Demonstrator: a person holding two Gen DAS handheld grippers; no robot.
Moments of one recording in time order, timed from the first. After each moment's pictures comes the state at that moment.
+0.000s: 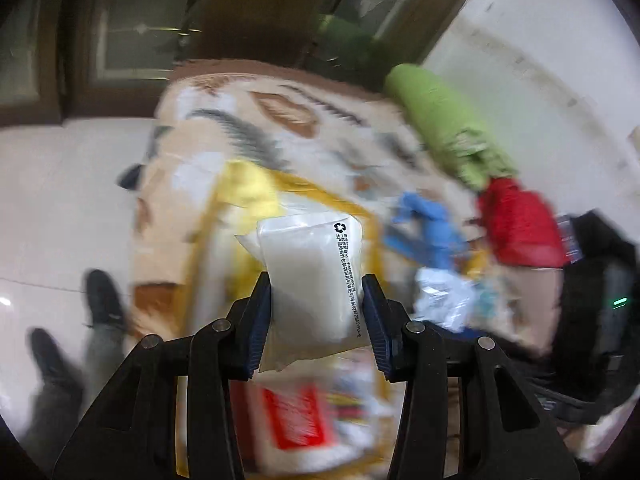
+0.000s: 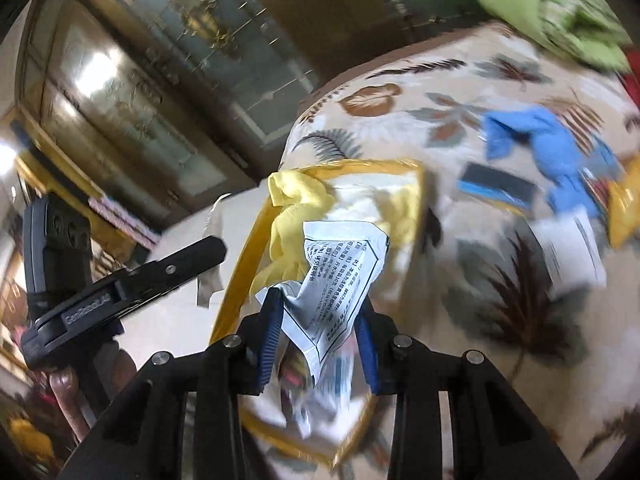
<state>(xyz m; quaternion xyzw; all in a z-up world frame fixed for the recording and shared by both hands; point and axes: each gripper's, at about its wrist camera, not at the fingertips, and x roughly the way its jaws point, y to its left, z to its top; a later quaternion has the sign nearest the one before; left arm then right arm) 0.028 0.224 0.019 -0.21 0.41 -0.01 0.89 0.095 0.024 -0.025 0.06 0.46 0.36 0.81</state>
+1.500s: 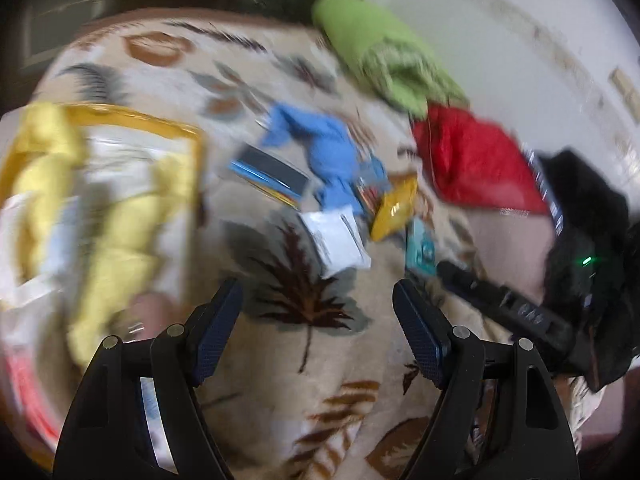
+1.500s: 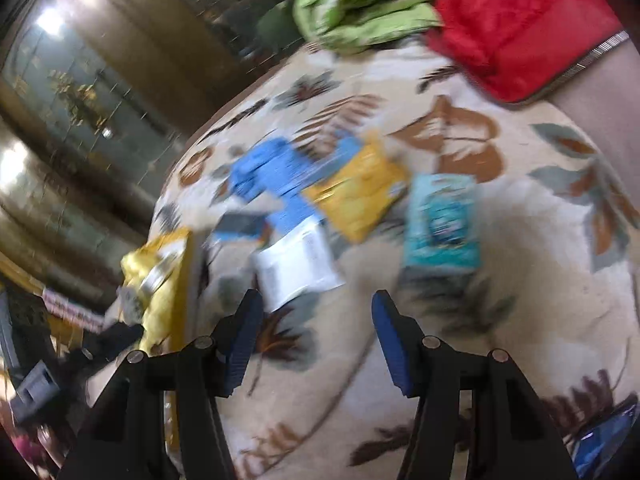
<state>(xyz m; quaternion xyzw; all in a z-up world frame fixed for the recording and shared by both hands) 0.090 0.044 -0.013 -0.19 0.47 -0.12 0.85 0.132 -0.216 -0.043 0.19 0.47 0.15 0.85</state>
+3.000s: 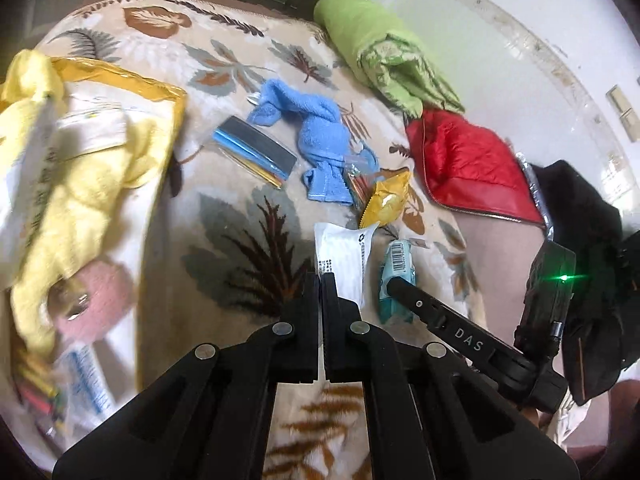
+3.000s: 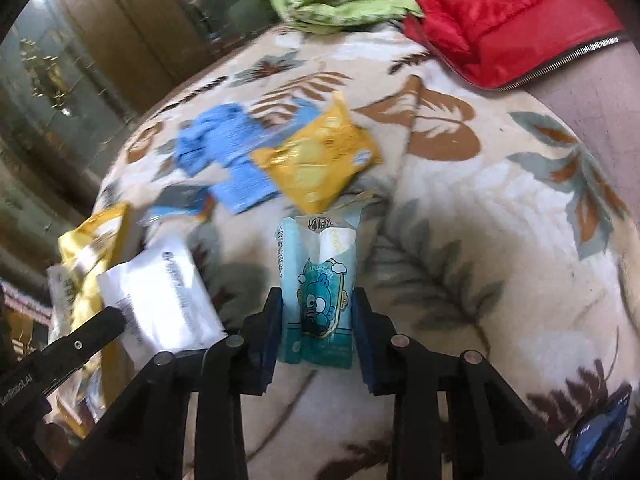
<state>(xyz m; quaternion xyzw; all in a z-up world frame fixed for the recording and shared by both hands) 0.066 0.048 -0.031 -0.26 0.45 -0.13 0.85 0.118 -0.182 -0.065 0.10 0.48 0.11 0.86</state>
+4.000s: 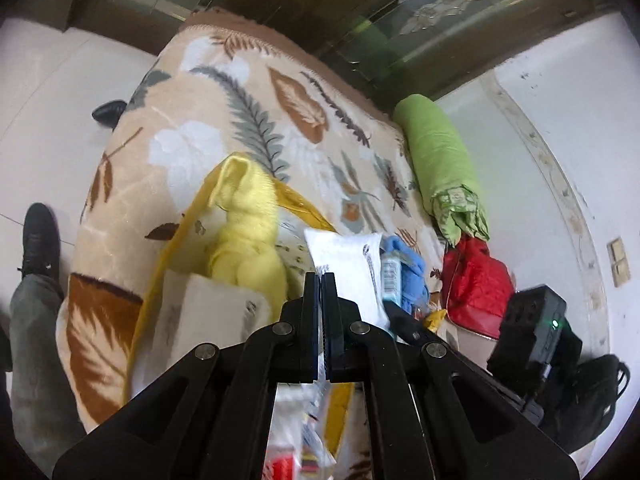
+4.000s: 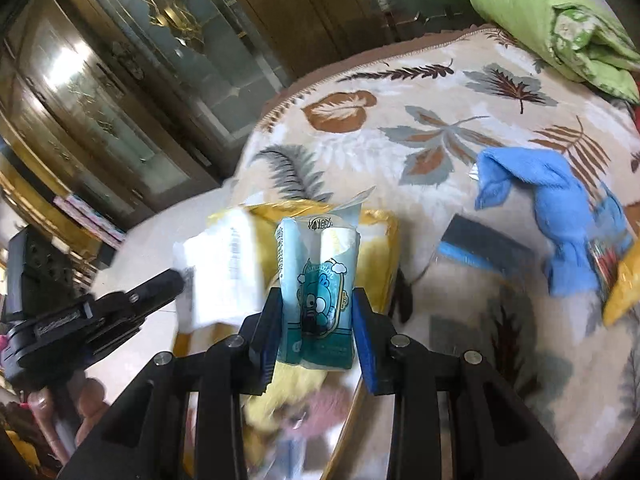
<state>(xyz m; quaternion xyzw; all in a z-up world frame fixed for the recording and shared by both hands) 0.070 0.263 -0.011 -0.40 0.39 -0.04 0.83 0.173 0.035 -0.038 0.05 0.49 0.30 0.82</state>
